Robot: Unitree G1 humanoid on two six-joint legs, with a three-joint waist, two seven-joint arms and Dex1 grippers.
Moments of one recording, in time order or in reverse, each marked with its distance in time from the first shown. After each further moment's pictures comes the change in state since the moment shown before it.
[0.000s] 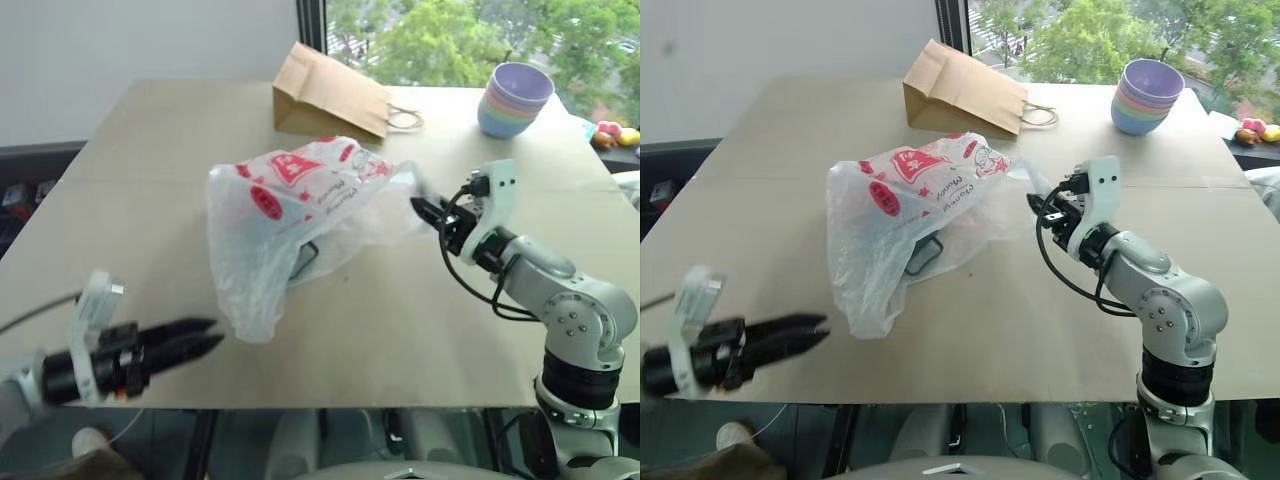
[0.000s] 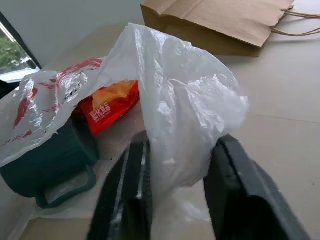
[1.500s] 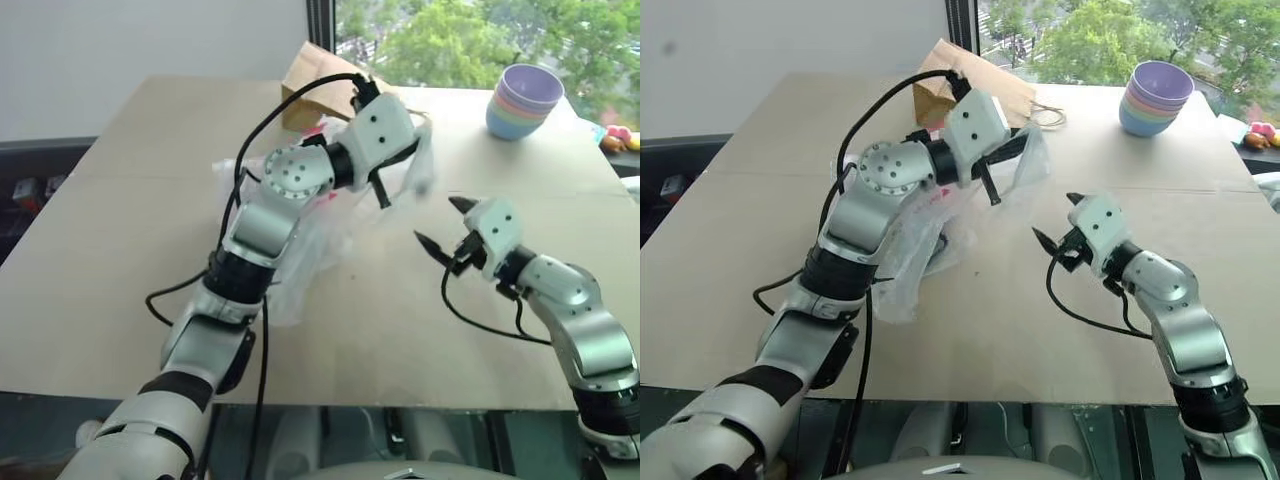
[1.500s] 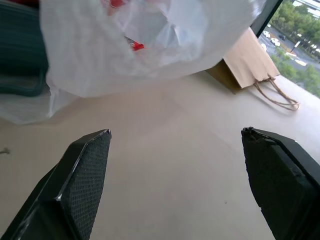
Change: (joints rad) left arm -1.371 -0.508 -1.063 0.586 0.871 -0.840 0.482; right arm 0.238 -0.238 0.194 0.022 -0.439 -0.549 0.388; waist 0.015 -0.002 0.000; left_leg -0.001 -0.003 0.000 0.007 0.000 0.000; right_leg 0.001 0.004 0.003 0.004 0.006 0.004
